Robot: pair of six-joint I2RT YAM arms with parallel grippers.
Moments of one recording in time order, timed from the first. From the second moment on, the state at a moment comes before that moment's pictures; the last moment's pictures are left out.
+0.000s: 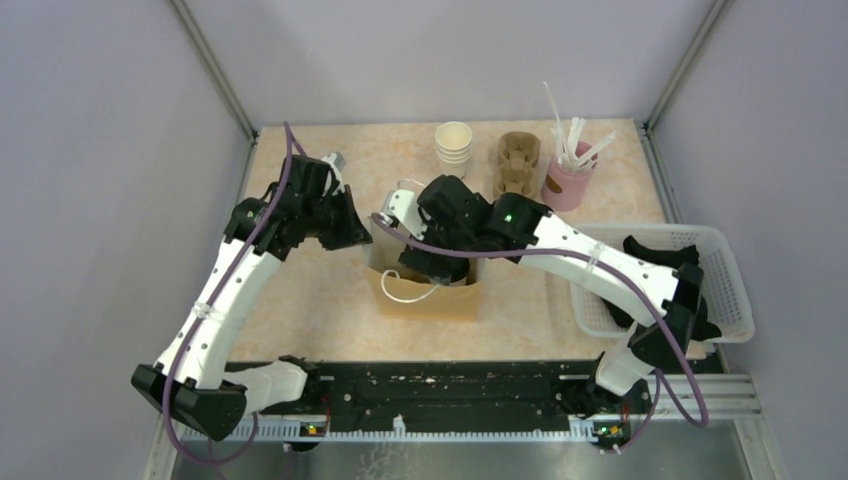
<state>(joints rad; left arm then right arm) -0.39 1.18 1.40 -1.07 0.18 -0.57 1.05 1.59 1.63 -0.91 0.09 -0.32</state>
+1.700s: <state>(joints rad) -0.39 0.93 1.08 -0.42 0.10 -0.35 0.92 1.40 1.54 -0.88 0.36 0.45</state>
